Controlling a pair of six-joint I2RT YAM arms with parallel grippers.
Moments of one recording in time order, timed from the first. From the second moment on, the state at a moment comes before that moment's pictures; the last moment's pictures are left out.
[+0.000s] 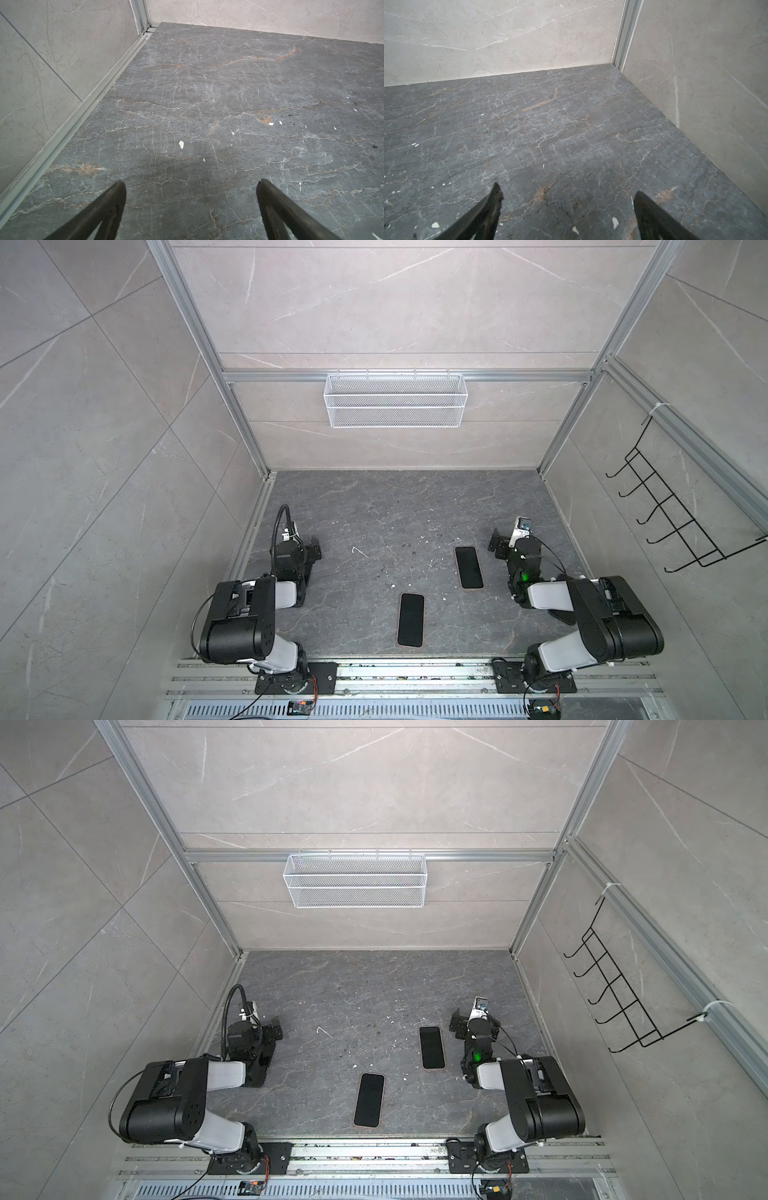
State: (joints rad) left arm 0.05 1.50 0.35 0.72 -0.12 -0.04; right arm 0.08 1.51 0.33 0.85 0.30 0.08
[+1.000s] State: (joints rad) left arm -0.10 1.14 0.80 -0.23 0.08 -0.40; right arm 0.40 1.18 0.99 -0.50 0.34 0.35
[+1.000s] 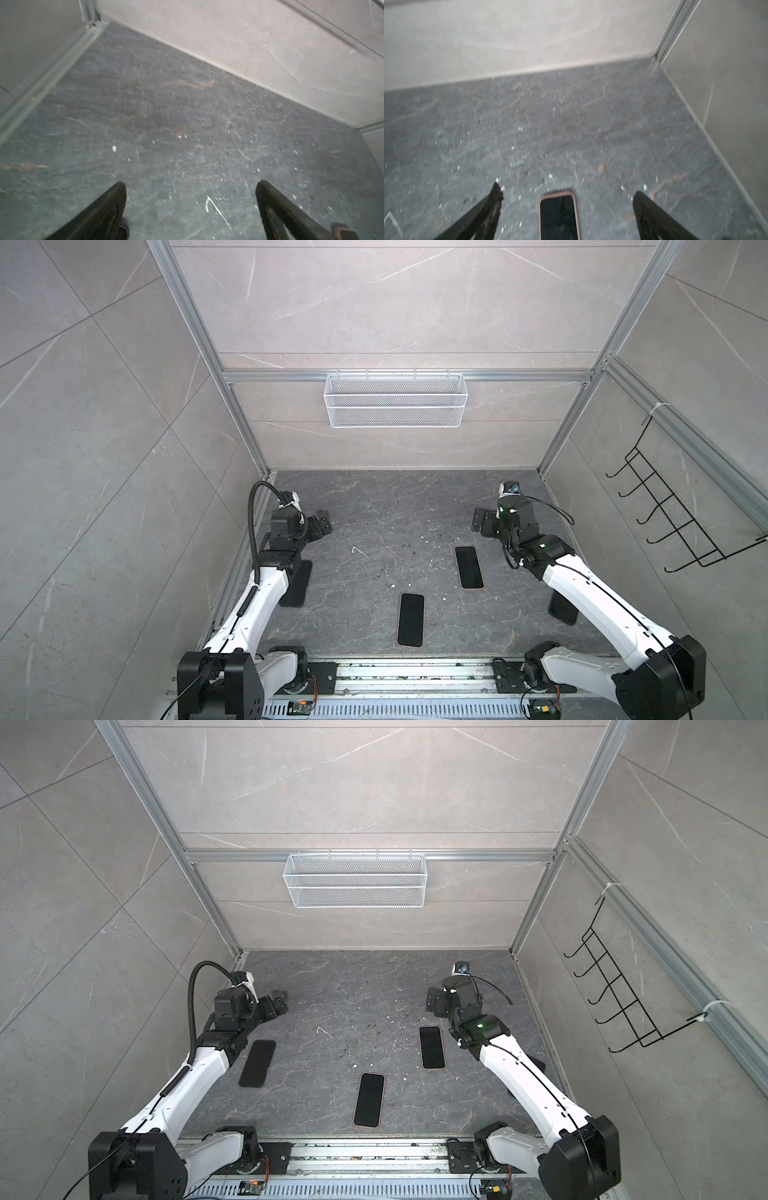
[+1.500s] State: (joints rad) left arm -0.58 1.06 0.79 -0.62 0.00 -0.56; right arm 1.14 1.36 0.87 -0.71 0.18 0.88
